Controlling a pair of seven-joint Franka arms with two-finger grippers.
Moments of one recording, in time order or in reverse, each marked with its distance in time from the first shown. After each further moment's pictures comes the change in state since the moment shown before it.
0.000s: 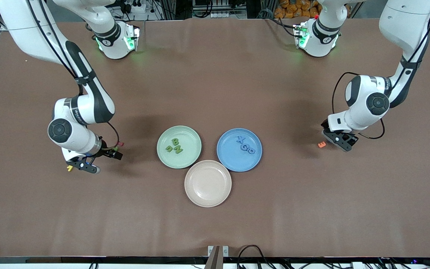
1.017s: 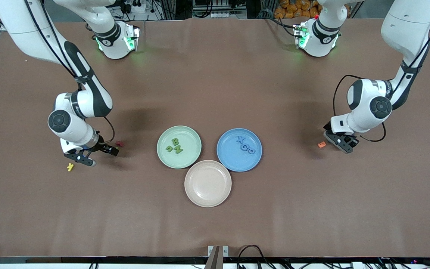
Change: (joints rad) left arm 0.044 0.055 -0.009 0.017 -0.012 0.039 0.054; right arm -0.041 -0.020 -0.010 -0.158 -0.018 0.198 0.003
